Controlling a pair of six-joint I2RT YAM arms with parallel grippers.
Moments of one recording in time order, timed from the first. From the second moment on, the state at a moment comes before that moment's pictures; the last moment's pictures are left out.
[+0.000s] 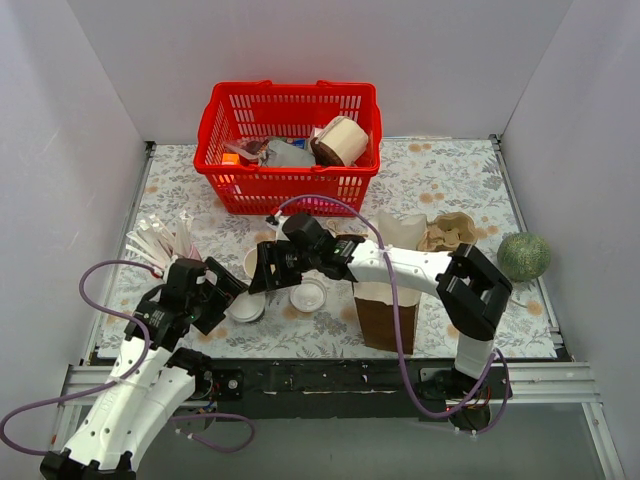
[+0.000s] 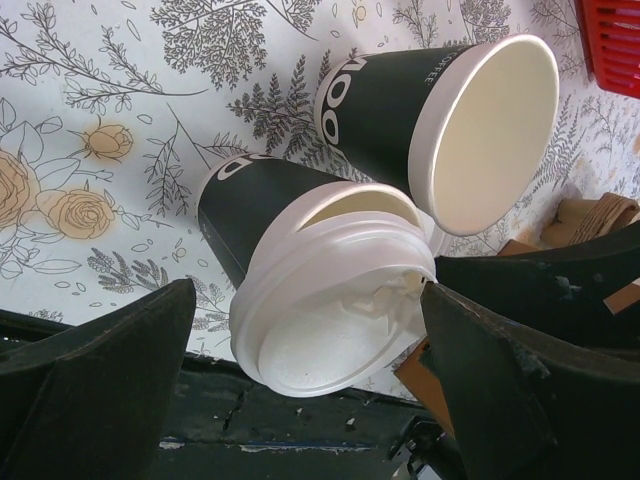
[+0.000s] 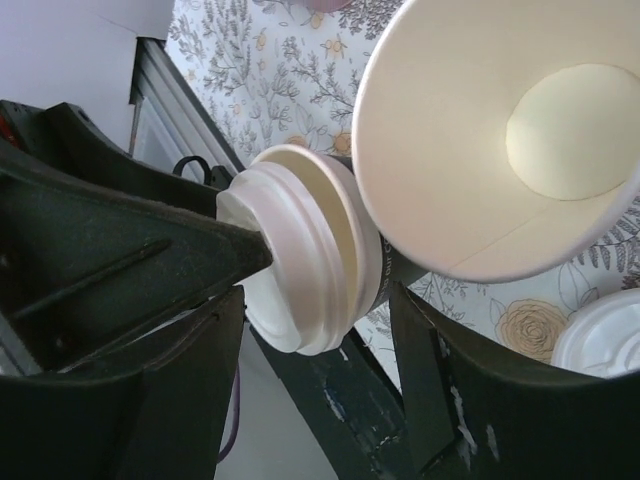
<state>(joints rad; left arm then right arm) -0.33 0.57 0.63 -0.94 -0.06 -1.14 1.06 1.80 1.28 -0.10 -0.39 0.80</state>
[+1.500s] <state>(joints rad) -0.33 0.57 0.57 -0.85 -0.01 -1.19 1.08 1.84 1.32 -0.14 -0.28 0.76</state>
